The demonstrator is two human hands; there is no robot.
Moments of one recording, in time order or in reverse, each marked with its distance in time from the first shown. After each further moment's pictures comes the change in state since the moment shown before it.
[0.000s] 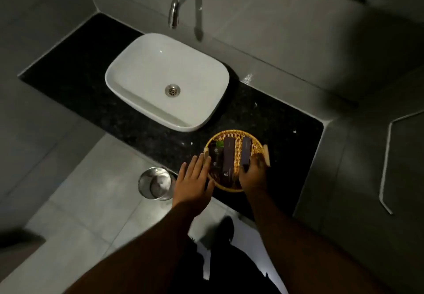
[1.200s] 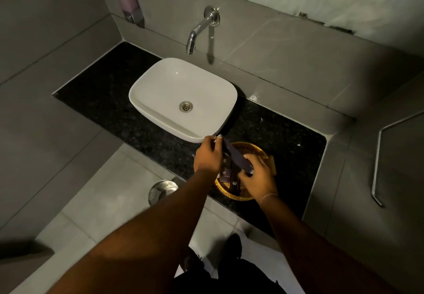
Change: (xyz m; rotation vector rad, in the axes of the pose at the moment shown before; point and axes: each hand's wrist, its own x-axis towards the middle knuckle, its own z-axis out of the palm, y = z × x) left_hand 0.066 0.033 -0.092 -0.976 0.273 -0.376; right_hand -0.030 -0.018 -0.043 0.162 0.160 -0.454
